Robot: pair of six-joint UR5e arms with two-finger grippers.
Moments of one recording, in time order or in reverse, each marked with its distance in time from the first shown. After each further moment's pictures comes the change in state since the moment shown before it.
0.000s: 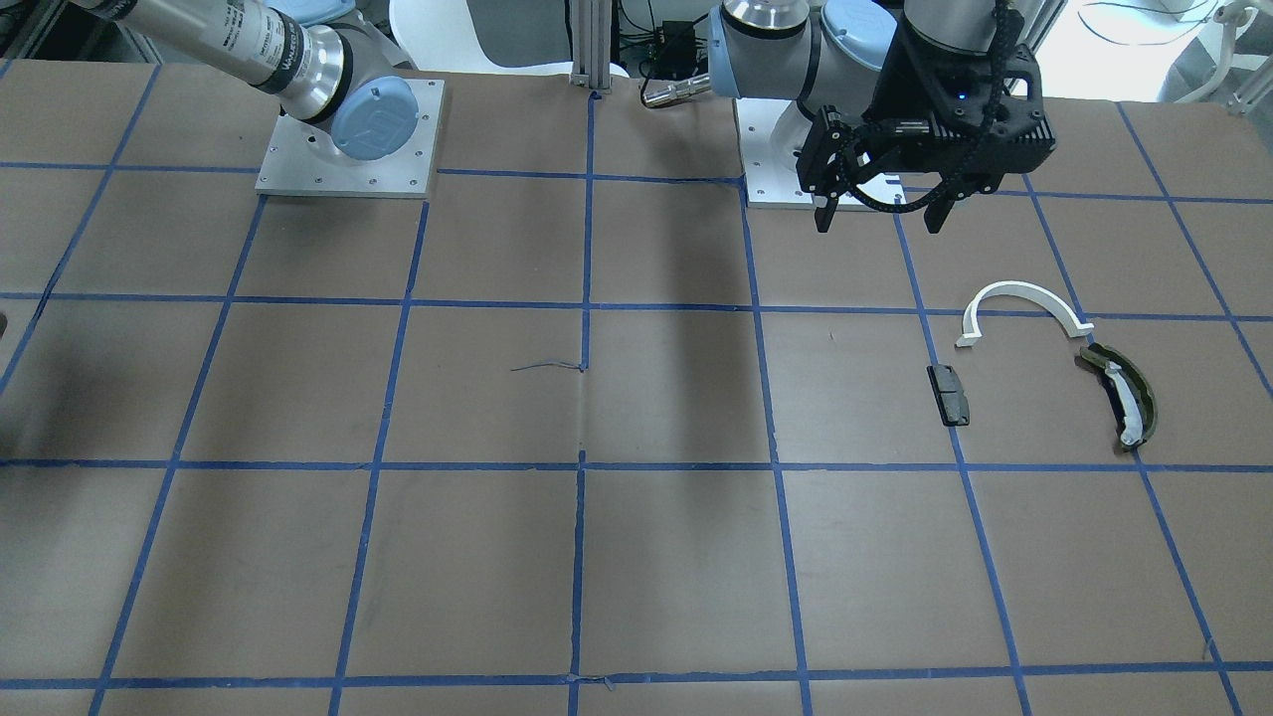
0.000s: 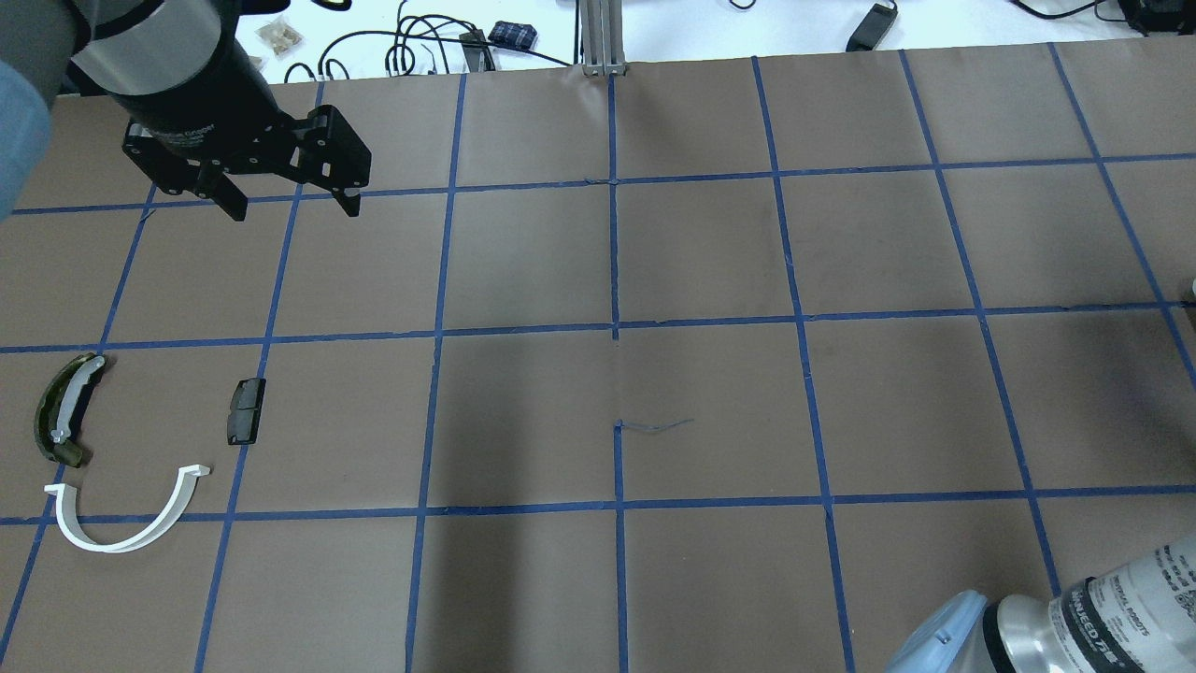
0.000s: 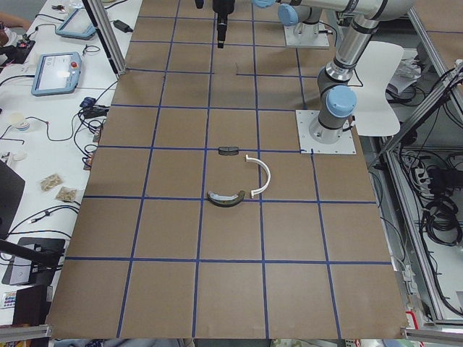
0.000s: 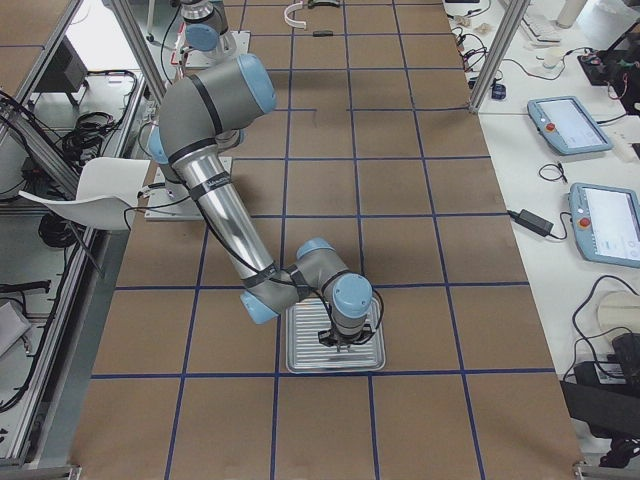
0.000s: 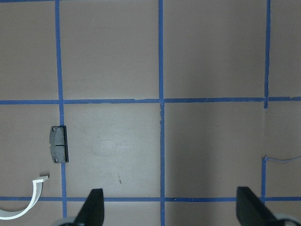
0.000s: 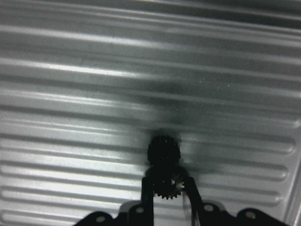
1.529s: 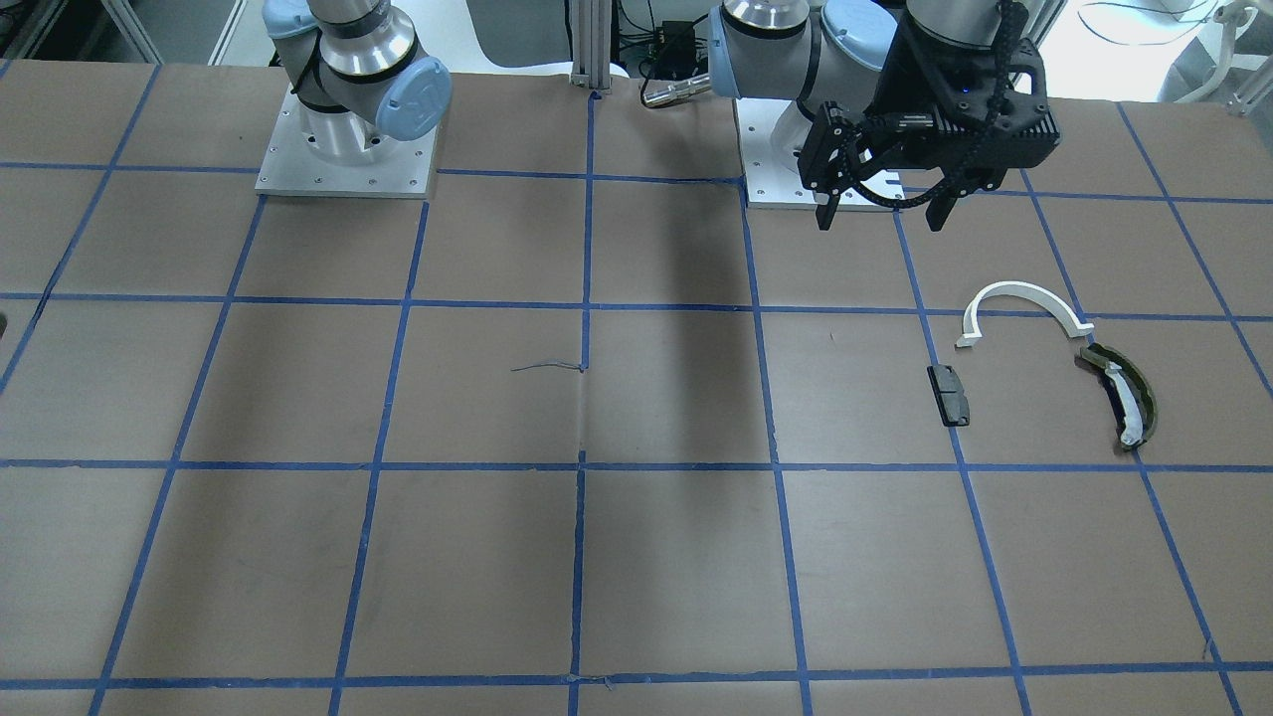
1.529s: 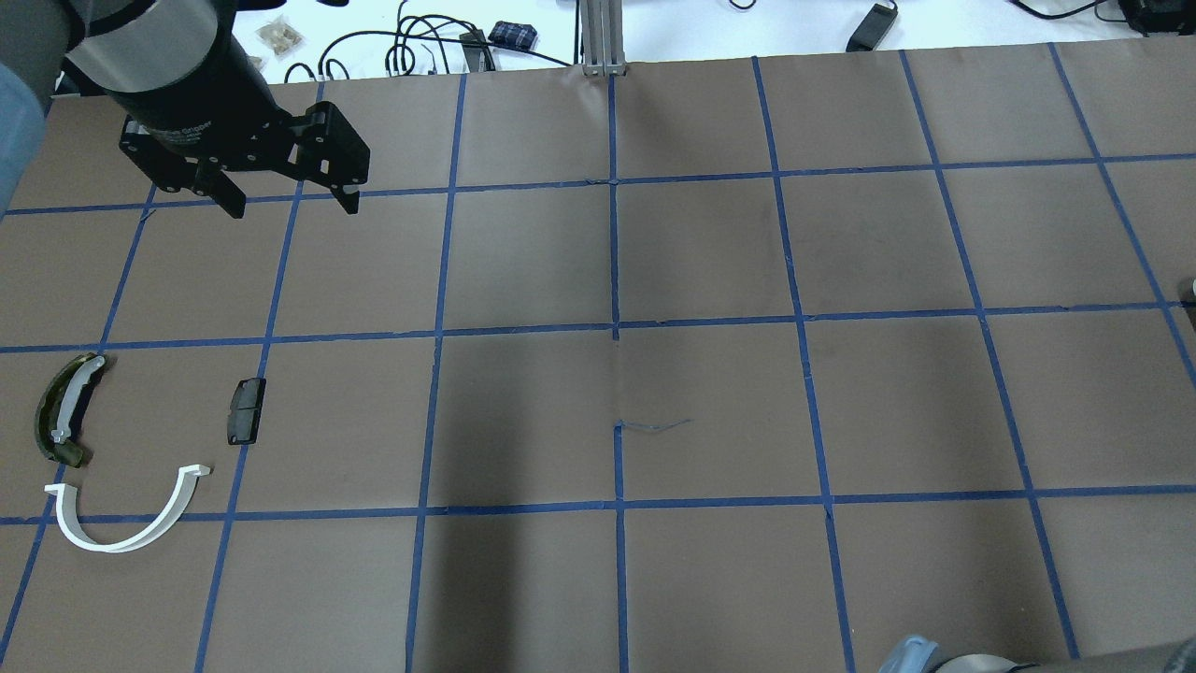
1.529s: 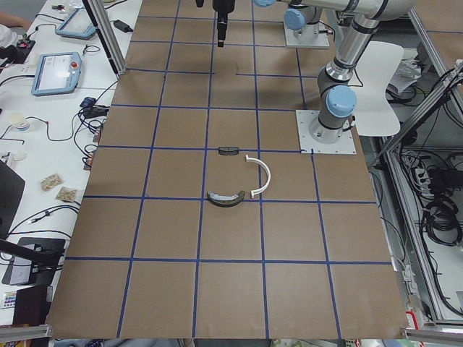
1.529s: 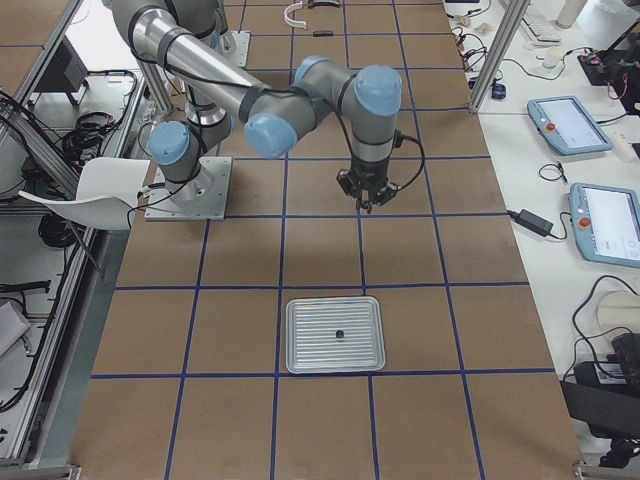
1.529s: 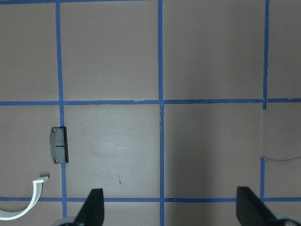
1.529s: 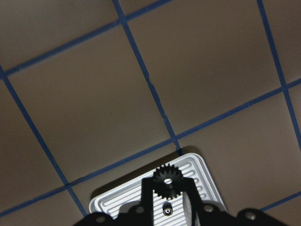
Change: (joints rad) left arm 0.000 0.002 0.003 0.000 -0.001 -0.002; right arm 0.376 -0.541 -0.017 0.554 0.008 0.998
